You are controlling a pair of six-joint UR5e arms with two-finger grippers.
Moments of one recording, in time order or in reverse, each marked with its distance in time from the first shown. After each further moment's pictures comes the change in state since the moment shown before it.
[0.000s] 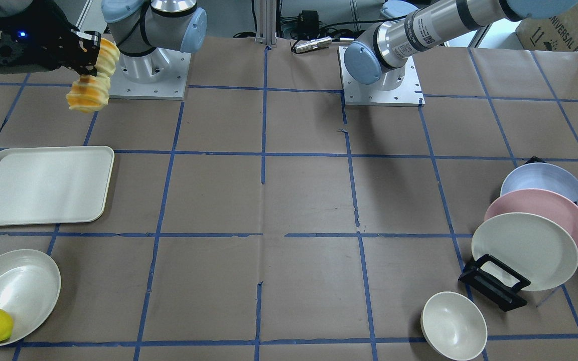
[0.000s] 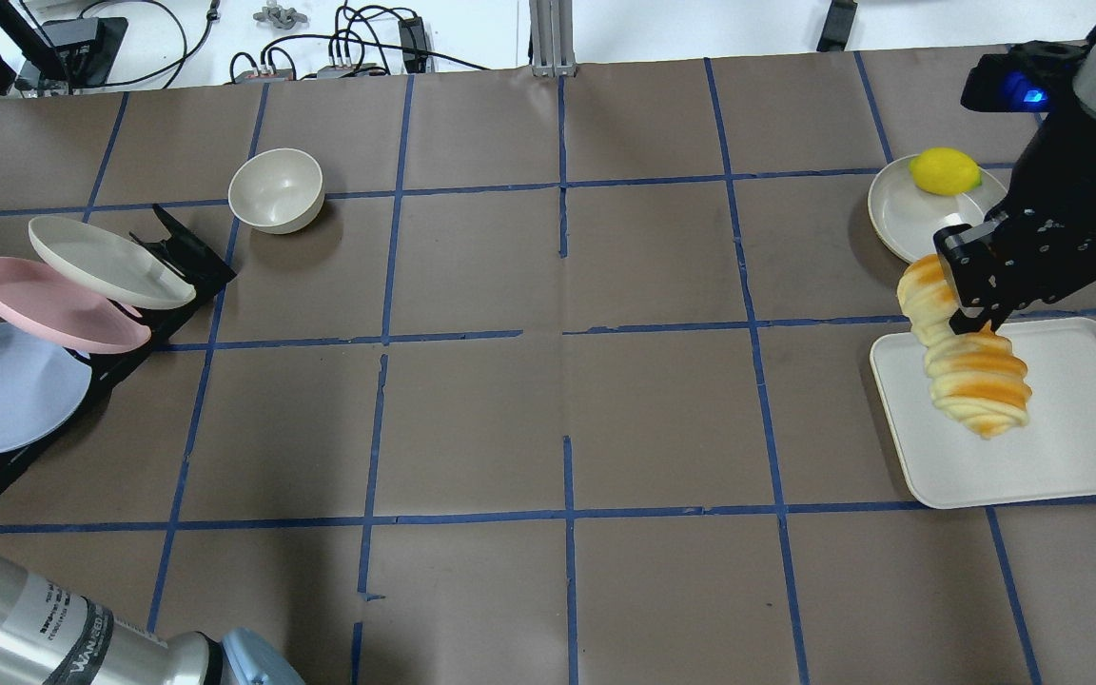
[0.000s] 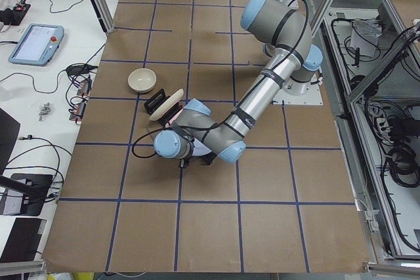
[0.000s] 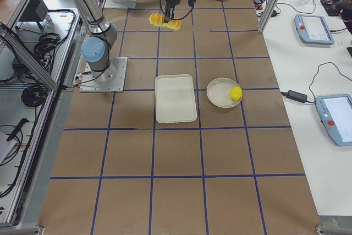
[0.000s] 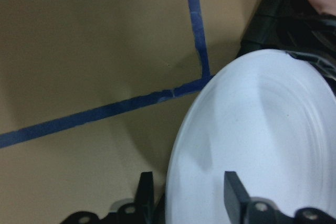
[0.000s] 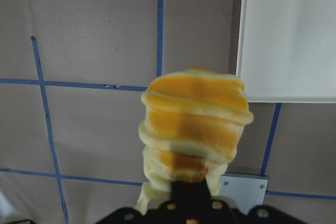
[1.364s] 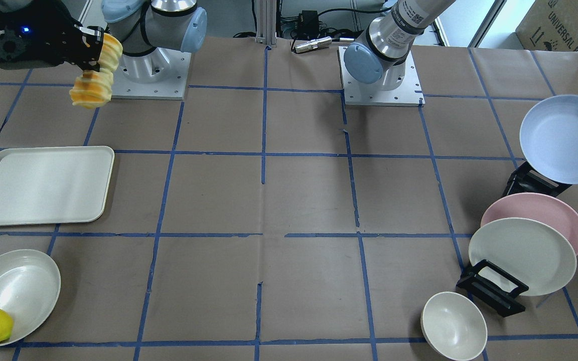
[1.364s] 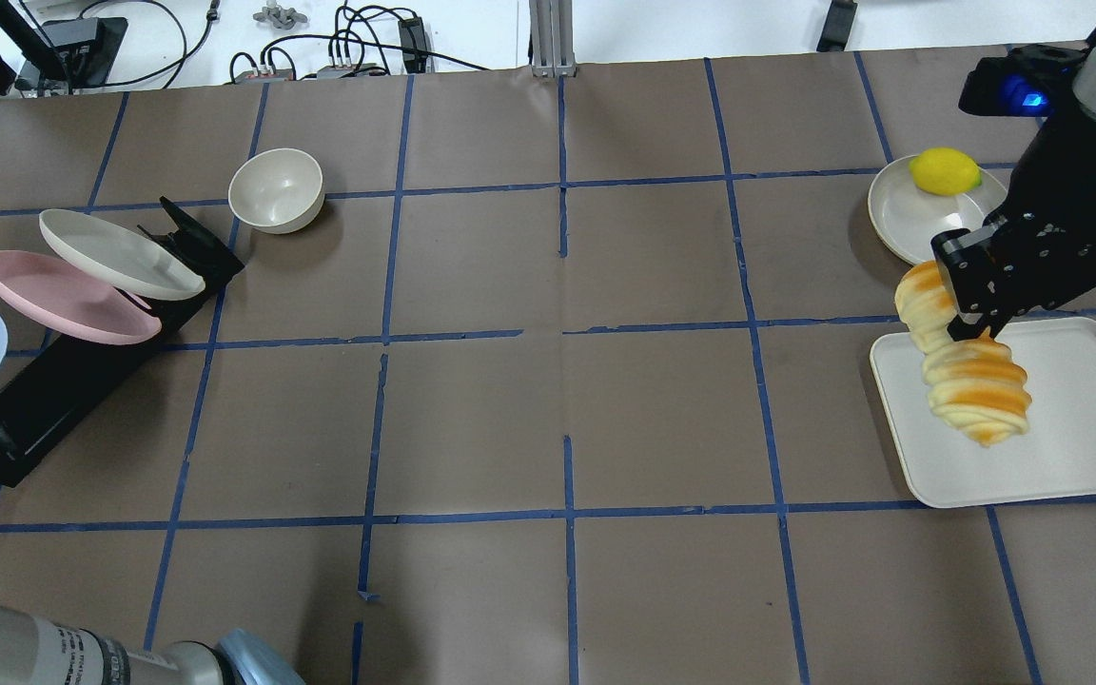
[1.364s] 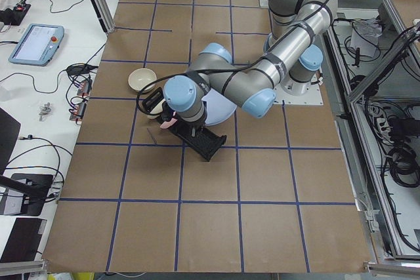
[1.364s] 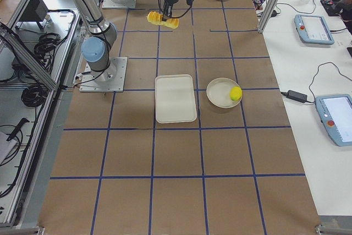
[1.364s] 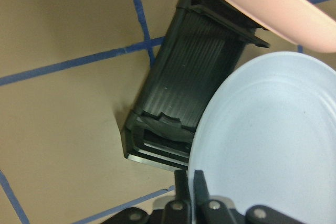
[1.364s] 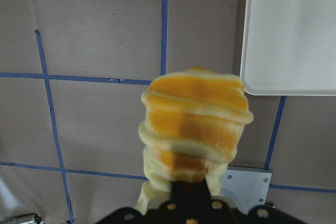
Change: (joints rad) left arm -0.001 0.323 0.027 -0.283 0.037 0.019; right arm 0.004 -0.002 -0.002 0.015 0.003 0.008
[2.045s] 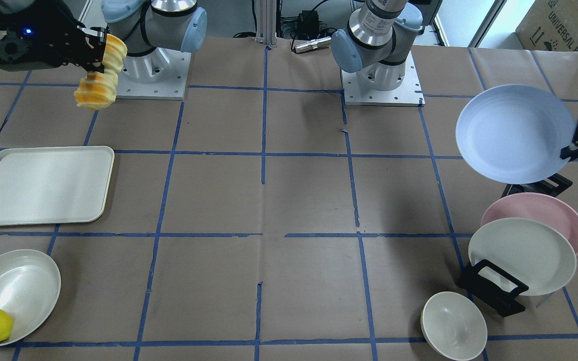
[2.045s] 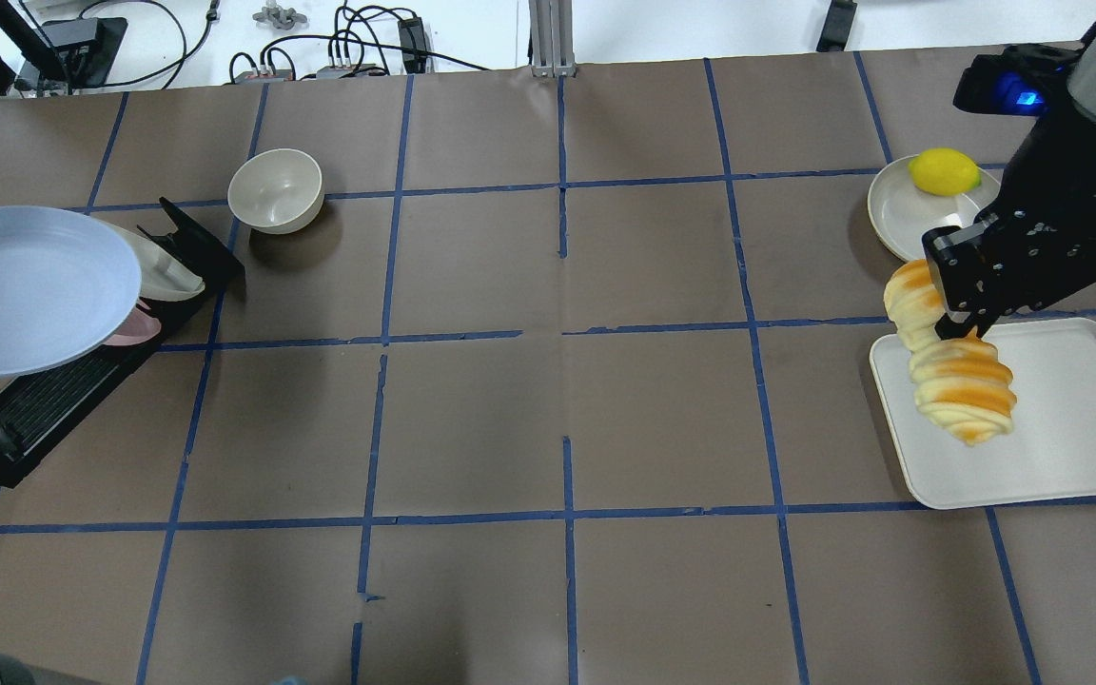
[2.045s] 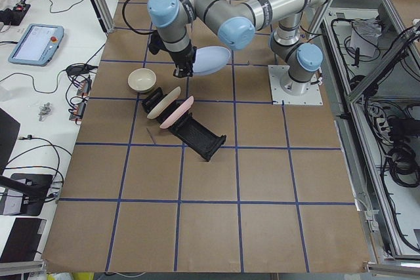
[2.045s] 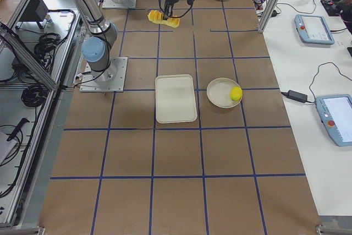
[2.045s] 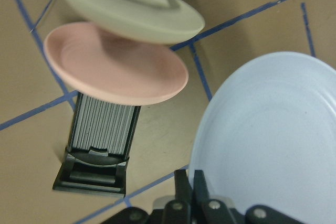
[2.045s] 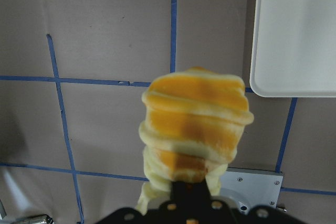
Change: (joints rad) left arm -0.375 0.098 -0.008 -0.042 -0.017 -0.135; right arm 0.000 0.004 -0.001 0.001 0.031 0.009
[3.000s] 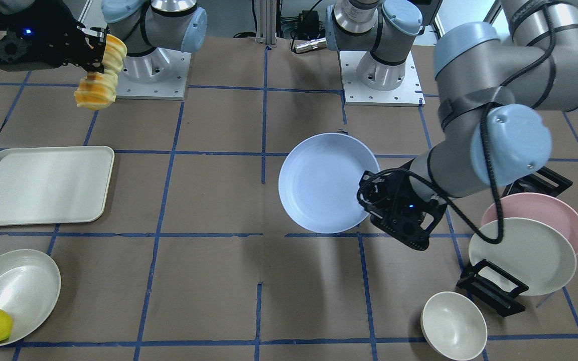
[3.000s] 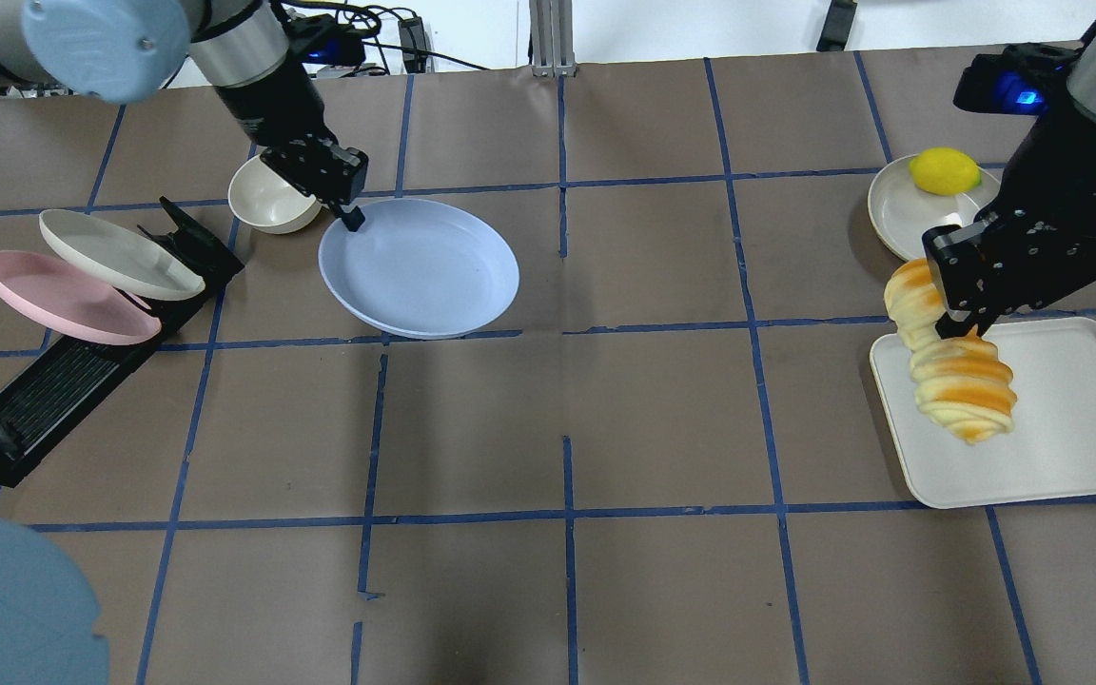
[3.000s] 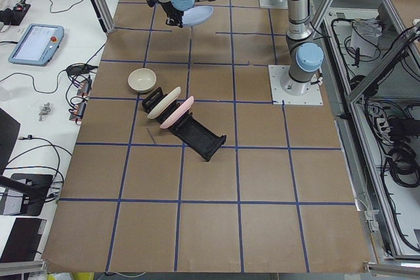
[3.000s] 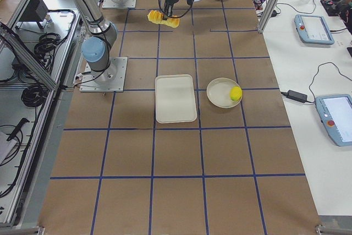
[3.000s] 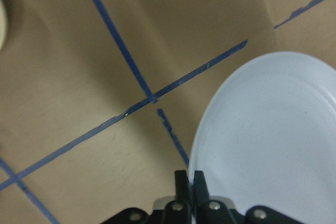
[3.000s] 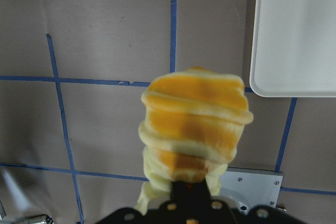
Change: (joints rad) left arm -0.508 -0.143 -0.106 0.255 -0.169 -0.504; right arm 0.000 0.000 0.000 -0.001 -0.001 0.000
